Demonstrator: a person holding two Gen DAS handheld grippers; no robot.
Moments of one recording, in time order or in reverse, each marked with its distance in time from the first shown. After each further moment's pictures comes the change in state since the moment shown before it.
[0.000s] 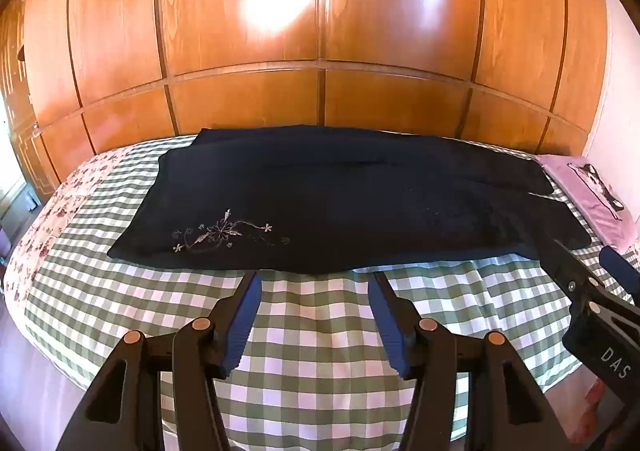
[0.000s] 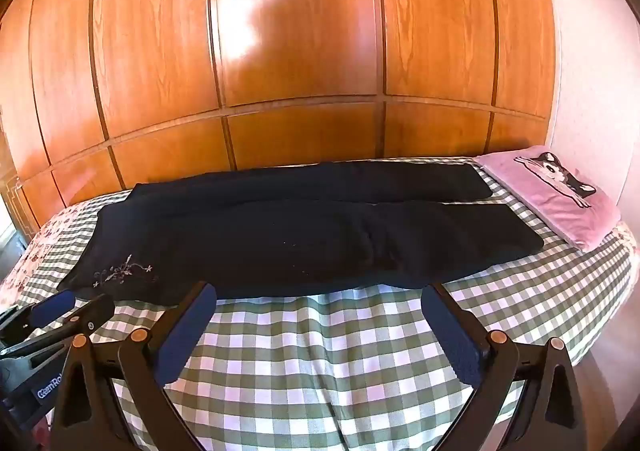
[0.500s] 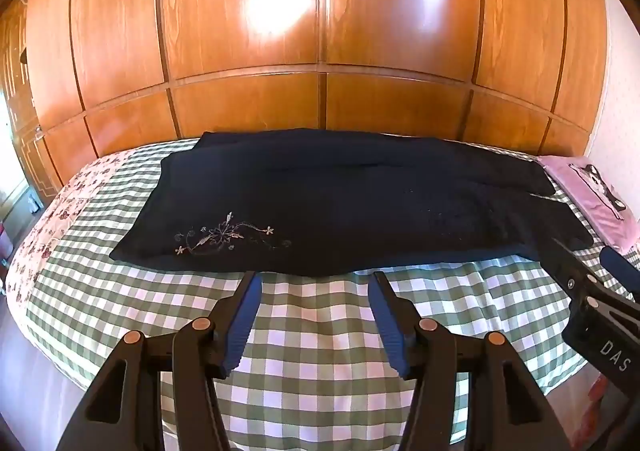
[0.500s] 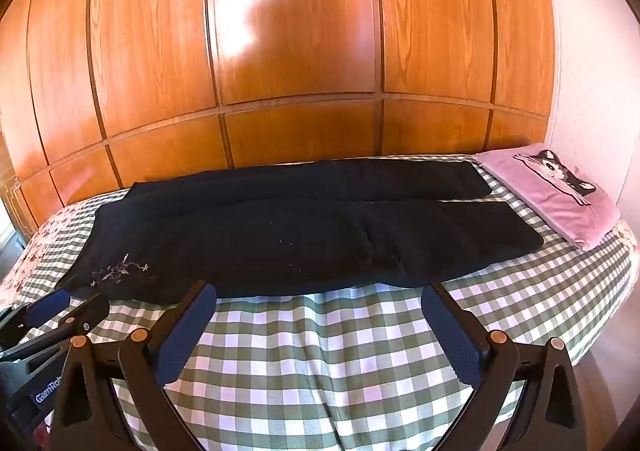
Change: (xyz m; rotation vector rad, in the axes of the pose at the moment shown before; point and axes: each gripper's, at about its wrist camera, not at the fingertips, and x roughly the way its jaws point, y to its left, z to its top) left arm -0.003 -0.004 0.001 0.022 -0.010 0.048; right arm -0.003 -0.003 0.000 0.005 0.002 0.004
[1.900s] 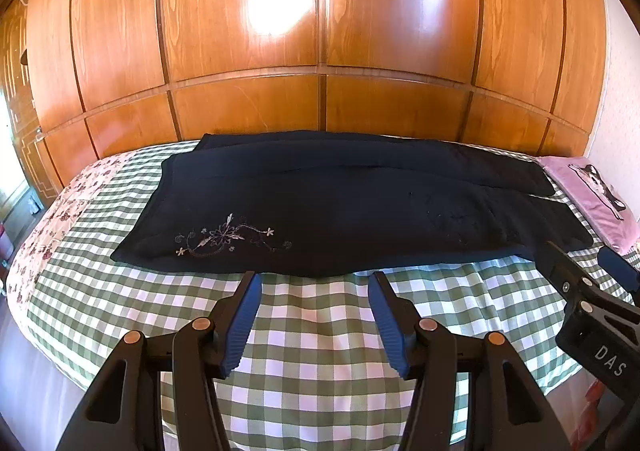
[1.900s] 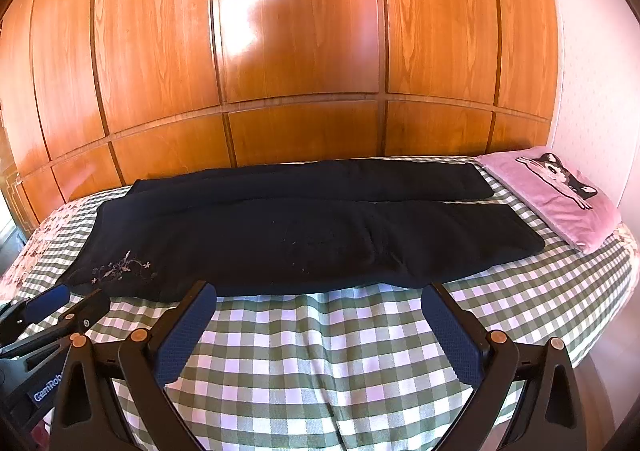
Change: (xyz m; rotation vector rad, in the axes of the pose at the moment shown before) left arm -0.002 -0.002 -0.002 0.007 -0.009 0.004; right arm 0.006 0.004 -0.001 -0.008 0.010 0.003
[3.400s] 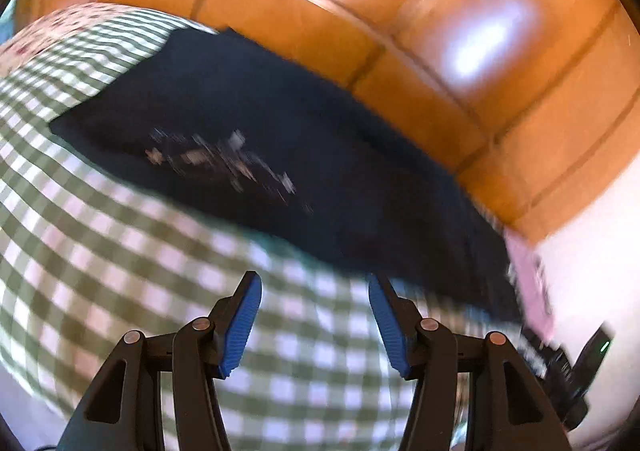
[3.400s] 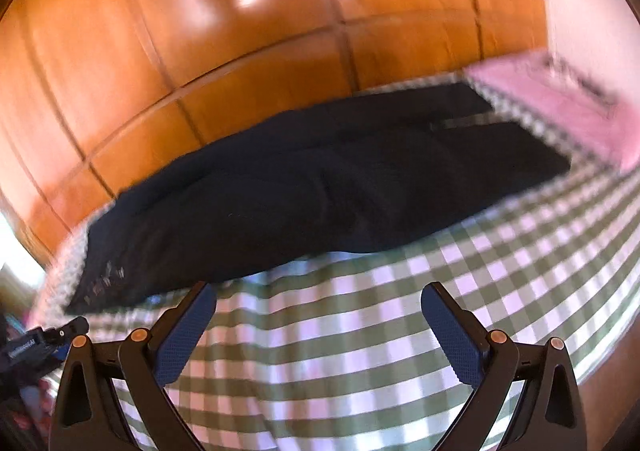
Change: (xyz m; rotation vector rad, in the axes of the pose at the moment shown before) left arm 0.084 0.115 -0.020 -0.483 0.147 -0.324; right arm 0.071 -0.105 -0.019 0.270 0.163 0.128
